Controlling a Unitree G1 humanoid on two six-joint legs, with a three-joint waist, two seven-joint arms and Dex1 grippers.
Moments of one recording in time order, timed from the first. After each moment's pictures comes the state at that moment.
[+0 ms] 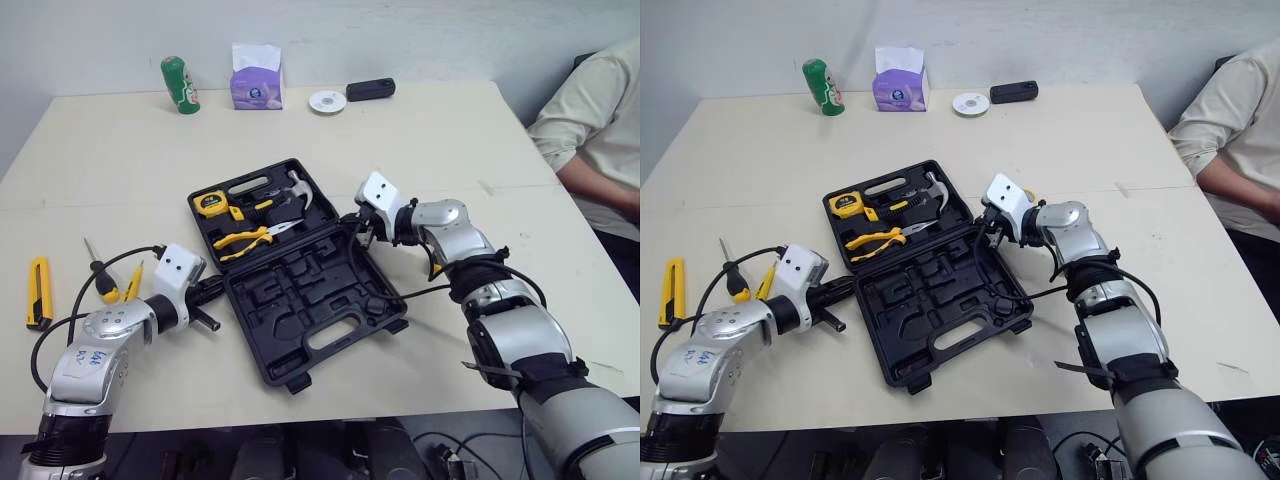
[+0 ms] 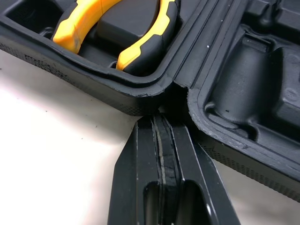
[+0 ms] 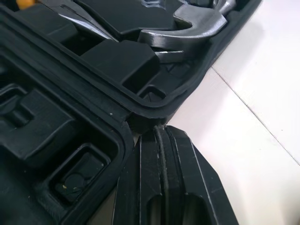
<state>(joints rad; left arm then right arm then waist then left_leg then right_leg) -0.15 0.65 0.14 -0.25 -0.34 0.69 -0.53 -1.06 -0.30 0.16 0.97 -0.05 -0.03 0.99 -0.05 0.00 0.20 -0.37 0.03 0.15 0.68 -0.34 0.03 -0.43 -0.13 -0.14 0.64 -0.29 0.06</state>
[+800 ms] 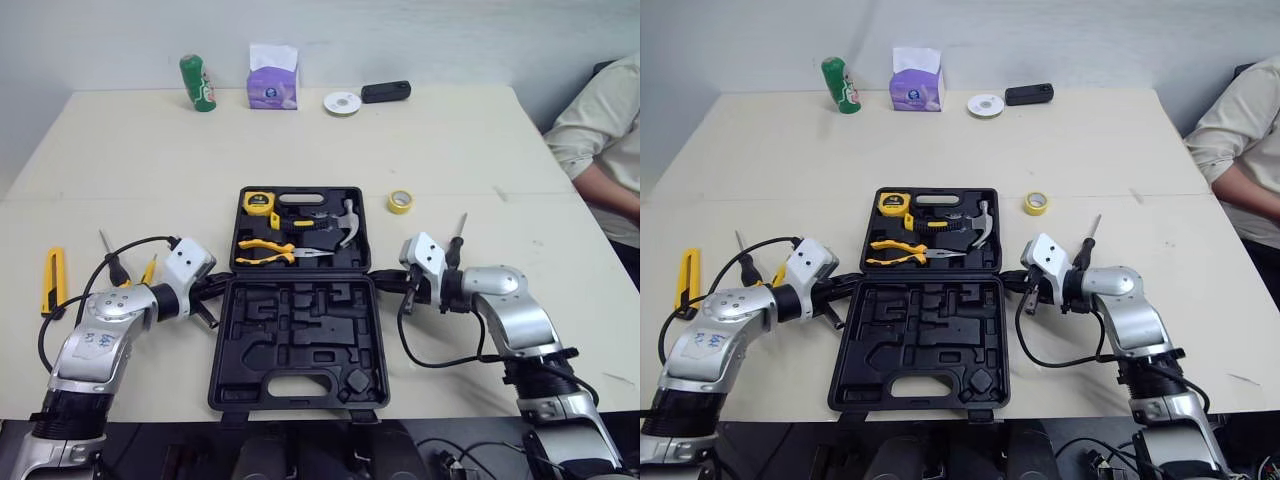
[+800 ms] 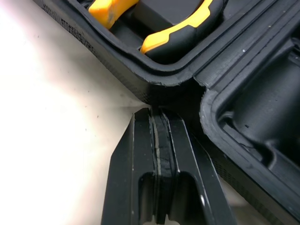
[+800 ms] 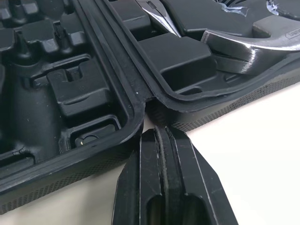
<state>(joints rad) -0.29 0.67 0.04 -0.08 -0.23 0.55 -0.74 -0.43 -0.48 0.08 0.03 0.12 0.35 1.09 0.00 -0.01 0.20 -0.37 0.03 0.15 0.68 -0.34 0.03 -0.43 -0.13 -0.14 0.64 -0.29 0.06</state>
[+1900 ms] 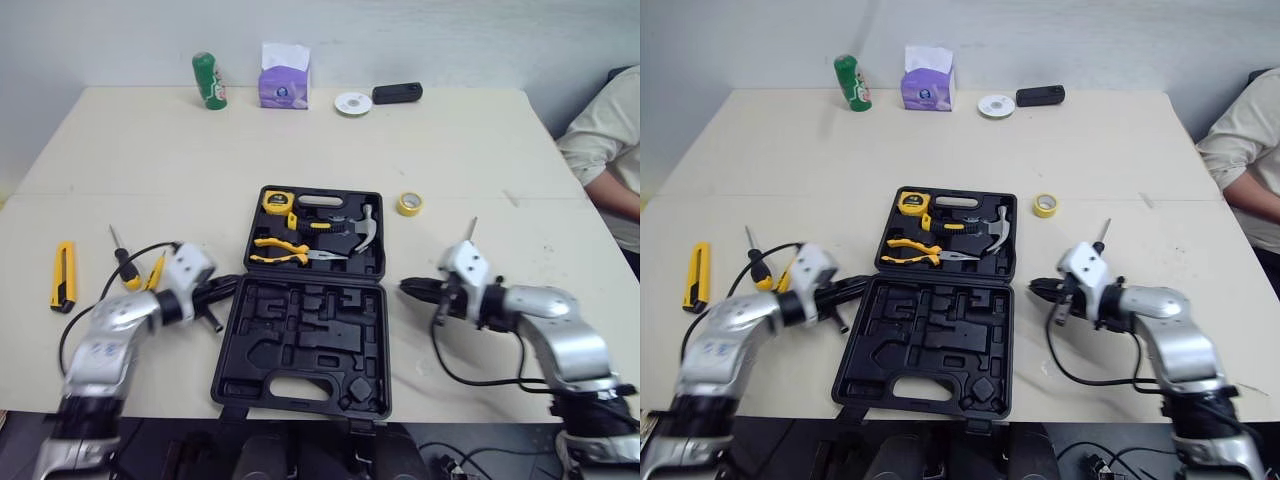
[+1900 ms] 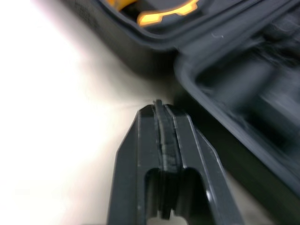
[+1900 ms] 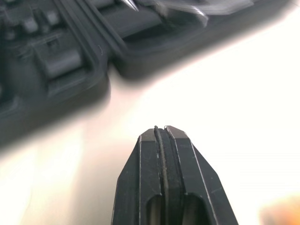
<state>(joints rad) -0.06 0.63 0.30 -0.15 -0.40 0.52 -0.86 -0.20 -0.73 -0.15 -0.18 0.33 0.52 1.04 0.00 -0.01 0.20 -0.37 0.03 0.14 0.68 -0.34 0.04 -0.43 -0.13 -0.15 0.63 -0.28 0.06</state>
